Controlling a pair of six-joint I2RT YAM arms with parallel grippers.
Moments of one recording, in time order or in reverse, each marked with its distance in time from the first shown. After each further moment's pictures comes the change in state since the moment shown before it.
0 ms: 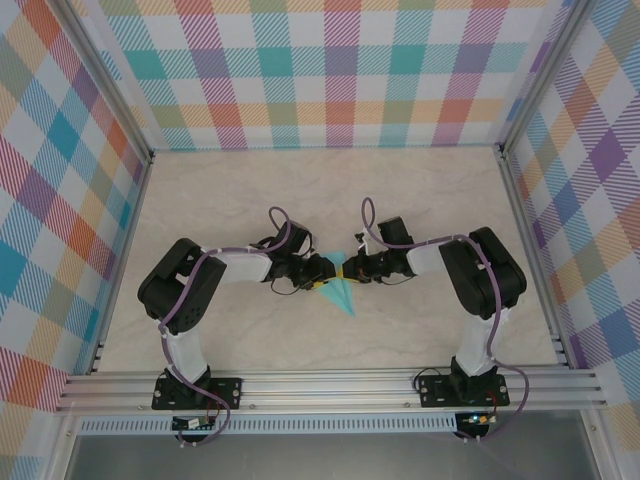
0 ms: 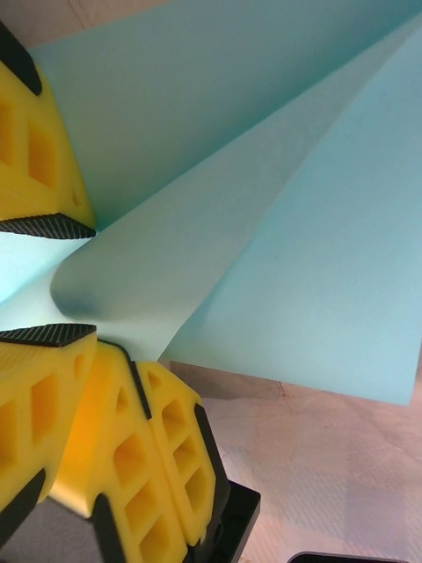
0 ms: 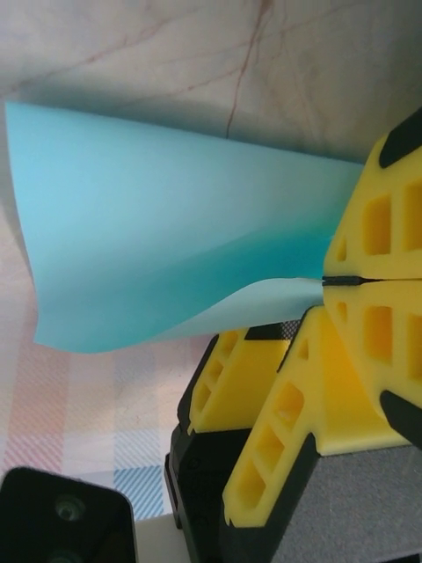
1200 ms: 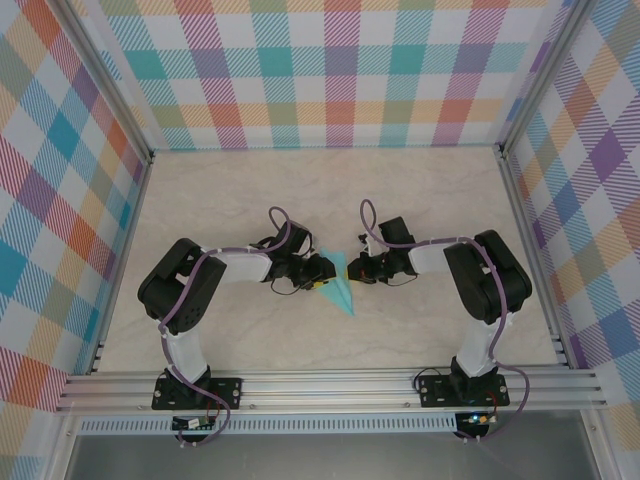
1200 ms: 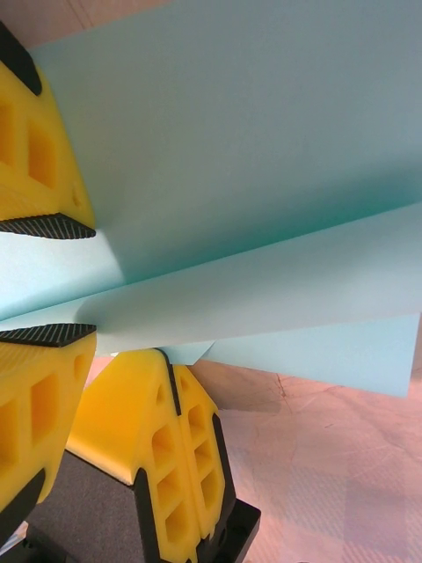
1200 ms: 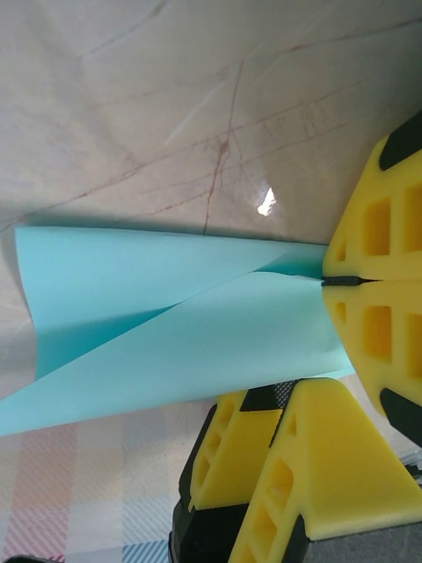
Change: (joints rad) left arm 0.000 0.000 0.000 0.000 0.000 0.000; right arm 0.000 -0.040 0.007 -0.126 0.137 -0.084
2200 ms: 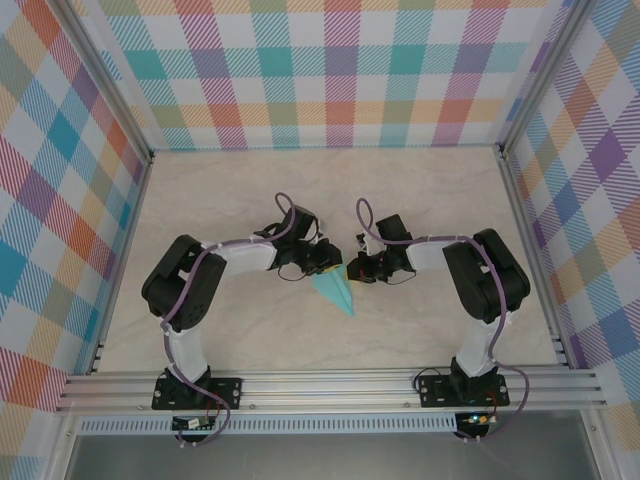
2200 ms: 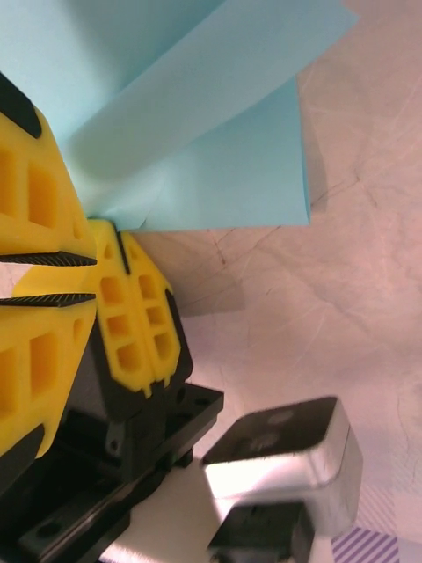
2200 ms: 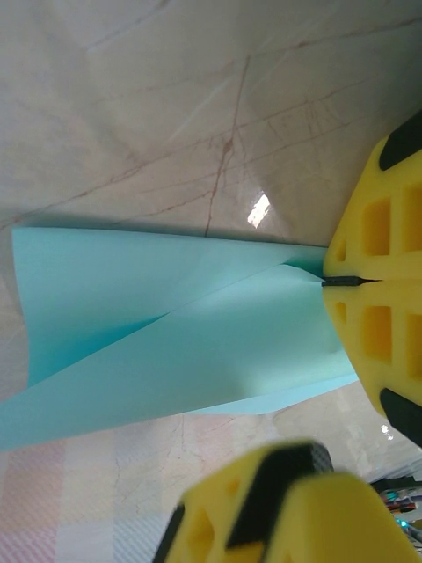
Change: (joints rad) left arm -0.001 0.034 0.147 -0.047 0.028 0.011; right arm 0.013 0.011 0.045 -0.084 0.026 -0.036
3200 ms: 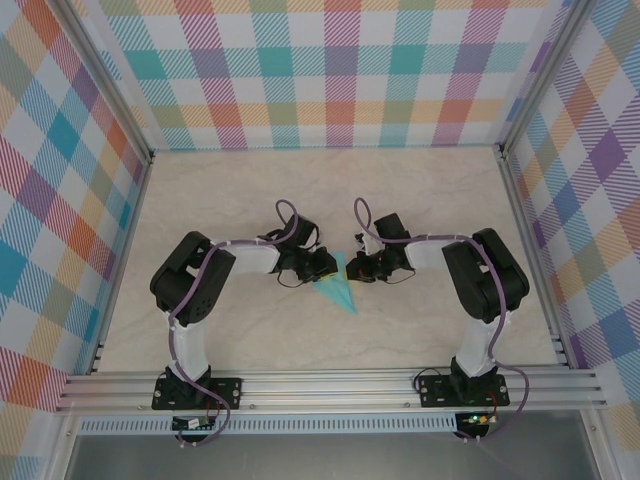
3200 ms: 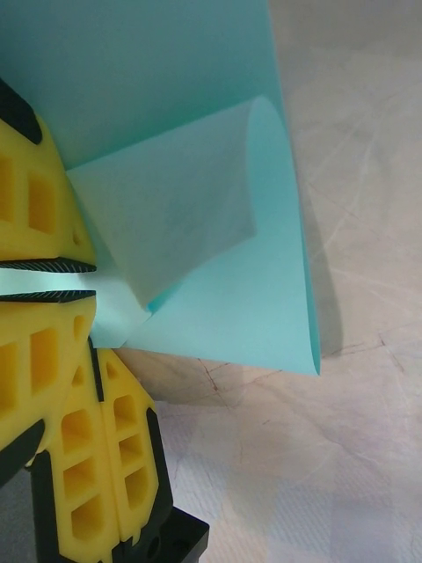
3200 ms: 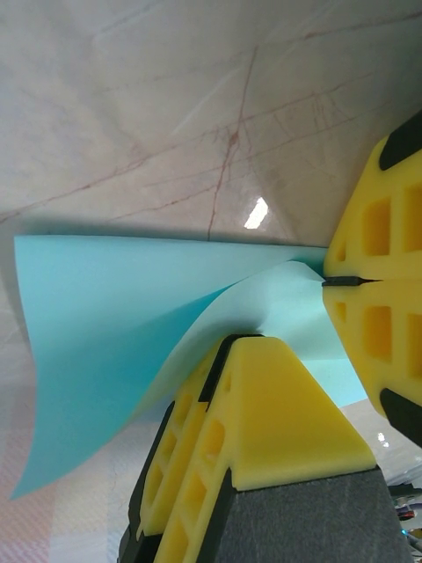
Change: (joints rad) left arm 0.000 0.053 -0.033 -0.005 -0.056 0.019; right arm 0.006 0.004 0.024 -0.039 0.014 -0.017
